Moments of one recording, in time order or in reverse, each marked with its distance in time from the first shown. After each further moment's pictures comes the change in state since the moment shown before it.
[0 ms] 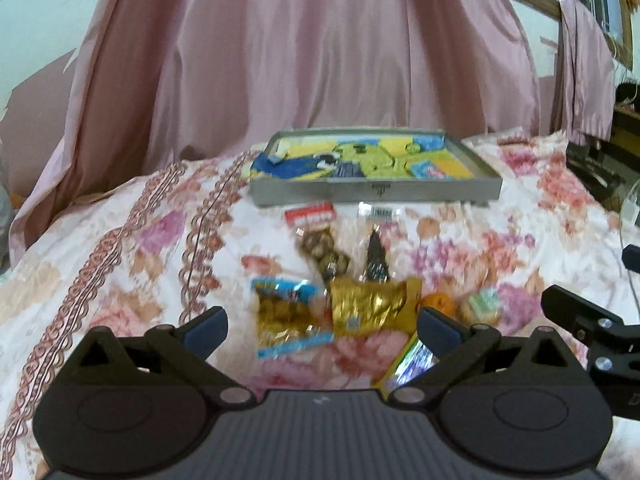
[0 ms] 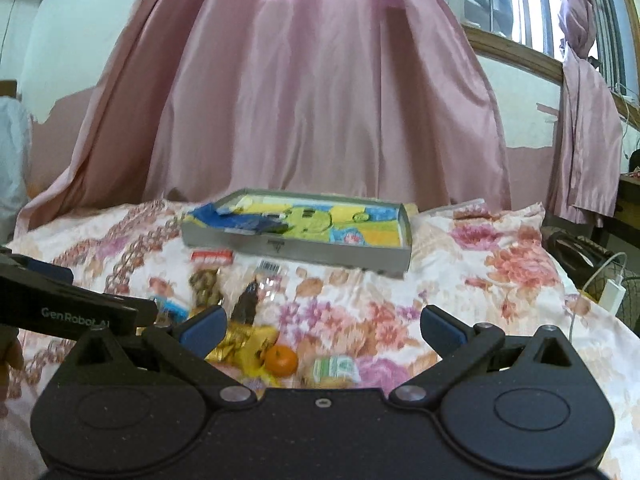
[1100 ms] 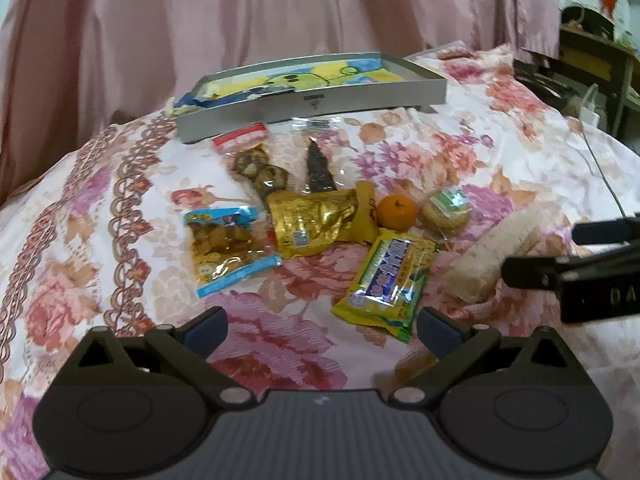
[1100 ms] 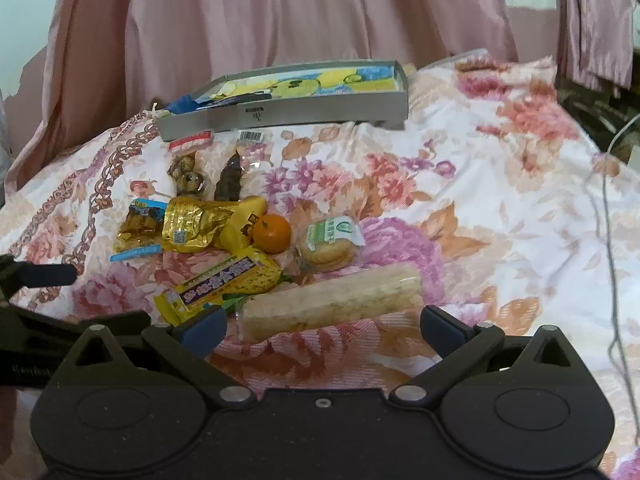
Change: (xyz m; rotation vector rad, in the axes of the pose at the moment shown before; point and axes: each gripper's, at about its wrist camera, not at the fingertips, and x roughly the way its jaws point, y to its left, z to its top) left arm 0.035 -0.018 -0.042 0.171 0.137 -0.147; right arm 0.049 -0.027 -0.045 0.159 0.361 0.060
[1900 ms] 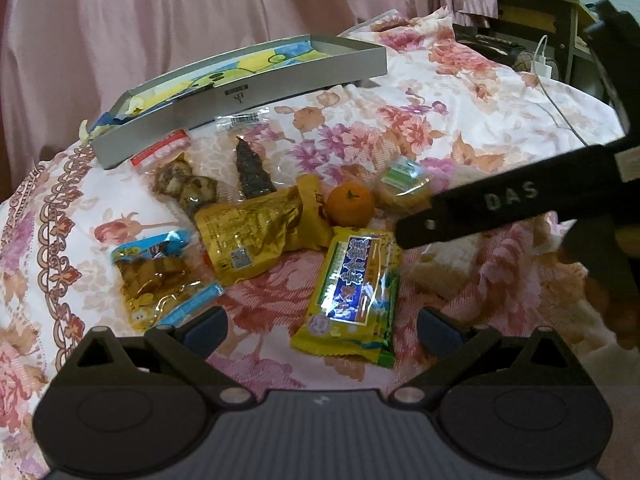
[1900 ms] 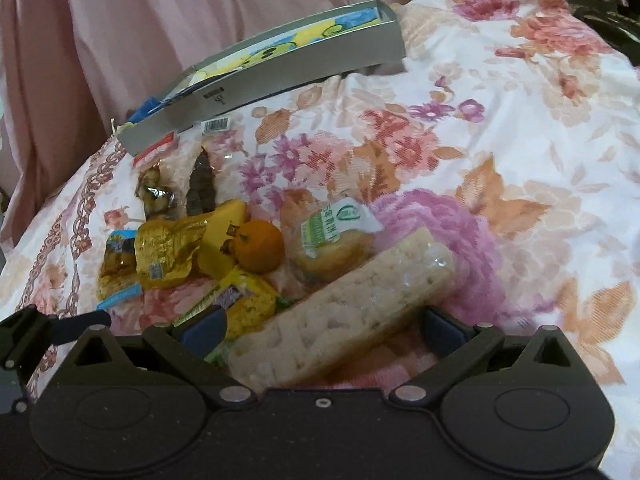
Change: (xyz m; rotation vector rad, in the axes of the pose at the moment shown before) left arm 0.042 -0.013 0.010 0.172 0.017 -0.120; right arm 0.078 -0.022 0.022 0.197 0.097 0.110
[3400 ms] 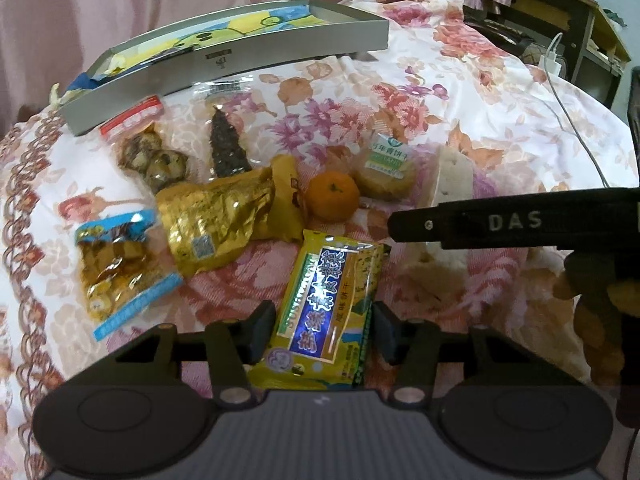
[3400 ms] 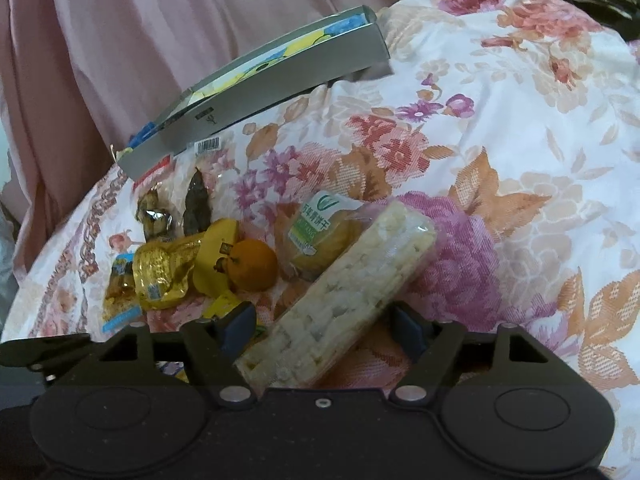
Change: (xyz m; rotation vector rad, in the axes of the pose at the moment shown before) left arm 0.017 -0.006 0.016 -0.087 0.123 -0.053; right arm 0.000 -0.013 -0.003 0.062 -0.039 0.027
